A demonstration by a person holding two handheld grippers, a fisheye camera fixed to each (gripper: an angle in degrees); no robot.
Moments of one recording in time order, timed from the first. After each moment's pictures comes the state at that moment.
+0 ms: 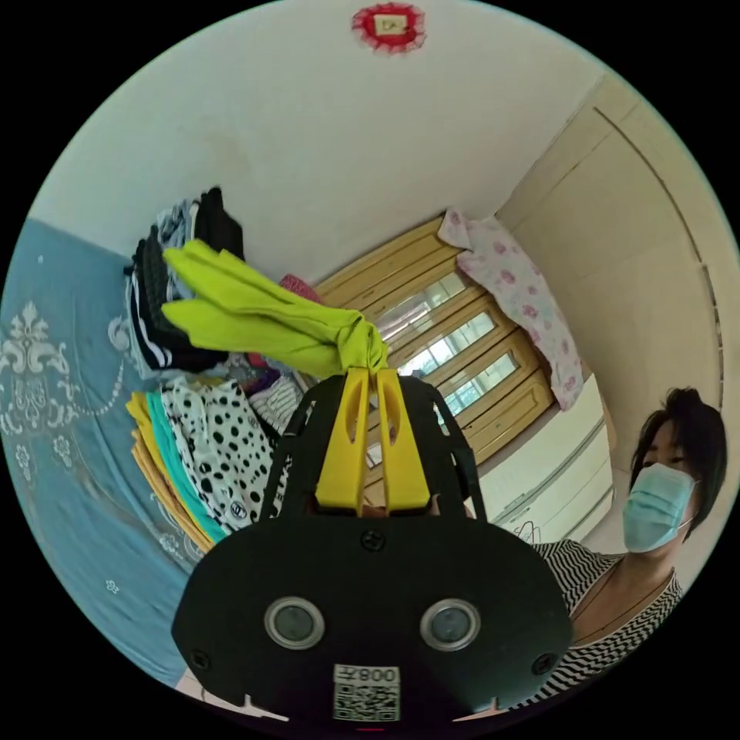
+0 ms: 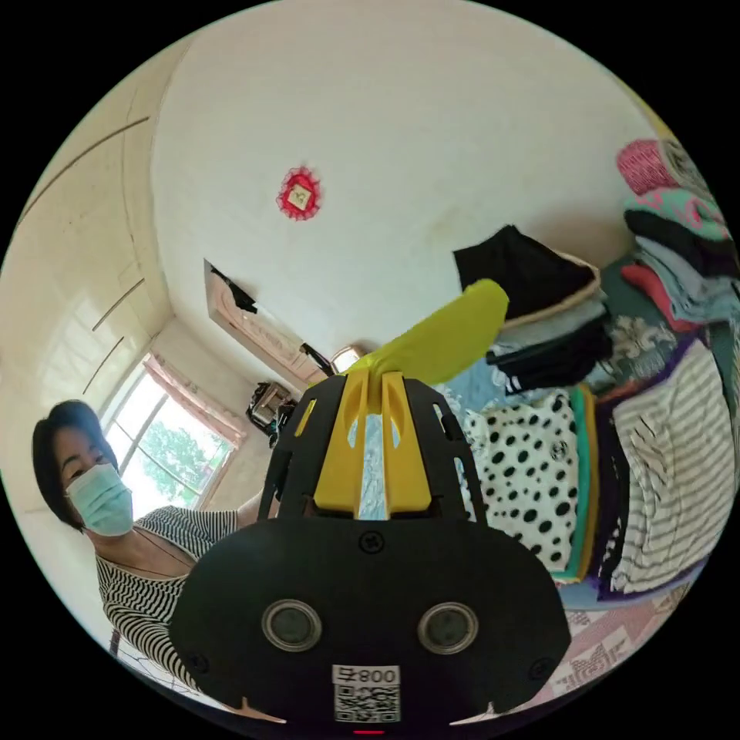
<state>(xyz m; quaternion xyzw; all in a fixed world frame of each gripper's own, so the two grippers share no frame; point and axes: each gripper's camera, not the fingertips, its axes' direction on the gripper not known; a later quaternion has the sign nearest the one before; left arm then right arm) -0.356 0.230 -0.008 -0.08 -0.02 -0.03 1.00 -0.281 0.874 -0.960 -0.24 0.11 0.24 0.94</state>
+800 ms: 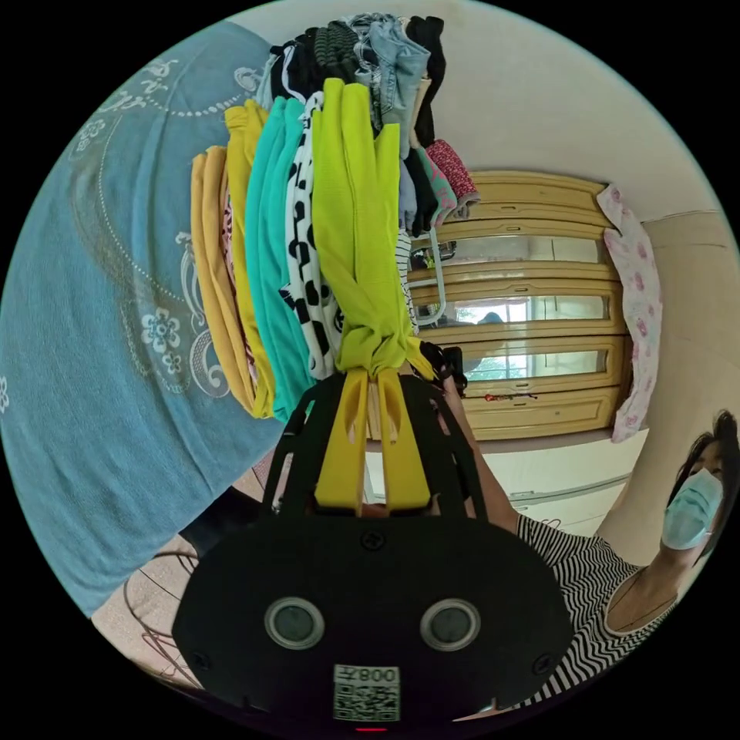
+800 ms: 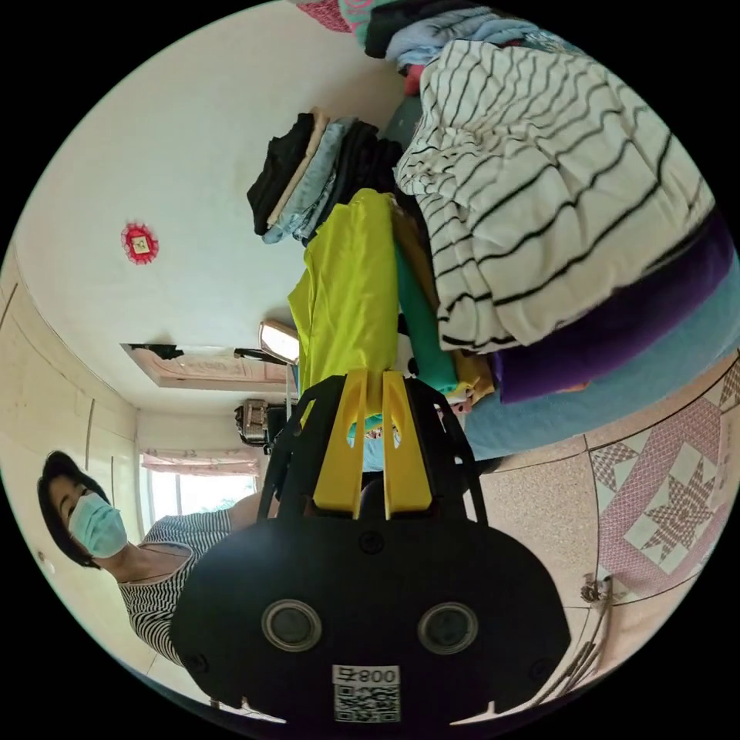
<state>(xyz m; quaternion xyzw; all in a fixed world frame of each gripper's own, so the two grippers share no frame) -0.624 0.441 0.190 -0.25 -0.12 -0.23 0.93 -0.089 1.088 -1.182 -0.28 0.18 0.47 0.81</state>
